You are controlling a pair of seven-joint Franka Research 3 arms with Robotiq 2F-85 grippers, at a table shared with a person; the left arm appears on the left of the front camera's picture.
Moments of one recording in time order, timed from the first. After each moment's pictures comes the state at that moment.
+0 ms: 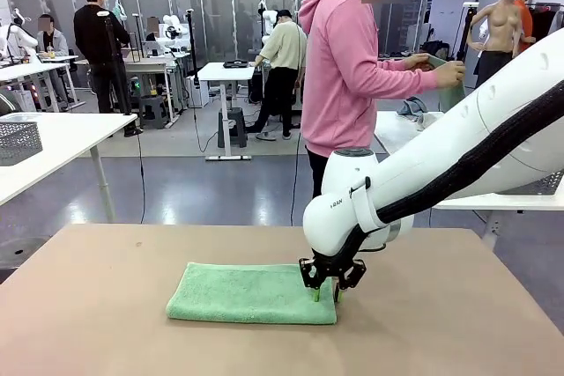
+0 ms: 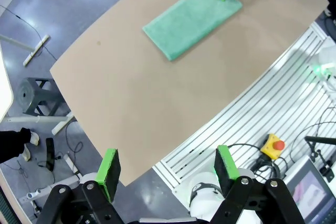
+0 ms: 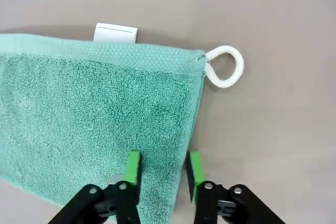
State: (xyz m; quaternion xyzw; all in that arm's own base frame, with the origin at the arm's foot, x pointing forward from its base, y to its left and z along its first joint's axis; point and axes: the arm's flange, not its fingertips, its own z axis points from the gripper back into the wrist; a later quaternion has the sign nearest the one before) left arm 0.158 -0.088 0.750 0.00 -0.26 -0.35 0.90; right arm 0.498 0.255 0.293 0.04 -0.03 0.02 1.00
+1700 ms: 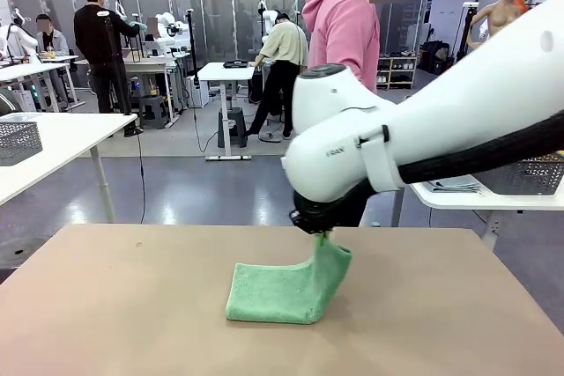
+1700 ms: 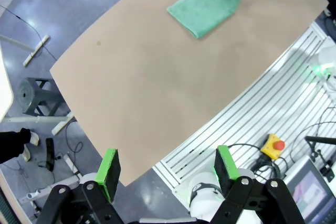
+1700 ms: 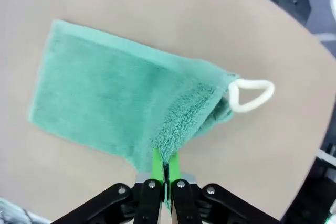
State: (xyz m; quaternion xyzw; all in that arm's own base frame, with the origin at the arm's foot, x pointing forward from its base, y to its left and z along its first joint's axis) left arm 0.158 -0.088 0.750 0.00 -0.26 -0.35 0.90; right arm 0.474 0.310 0.440 -0.04 -0.10 0.15 0.98
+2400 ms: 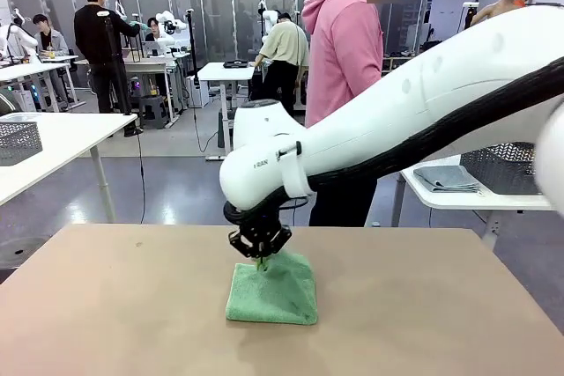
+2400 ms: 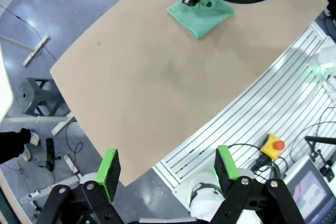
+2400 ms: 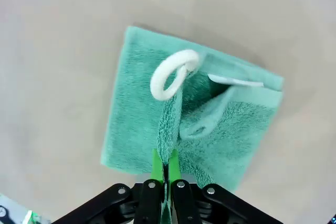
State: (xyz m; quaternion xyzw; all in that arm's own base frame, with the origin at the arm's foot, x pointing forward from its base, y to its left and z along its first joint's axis) left arm 0.158 -0.088 0.750 0.00 -0.26 -0.35 0.90; right arm 0.509 0.414 0.366 0.02 -0.01 0.11 0.99
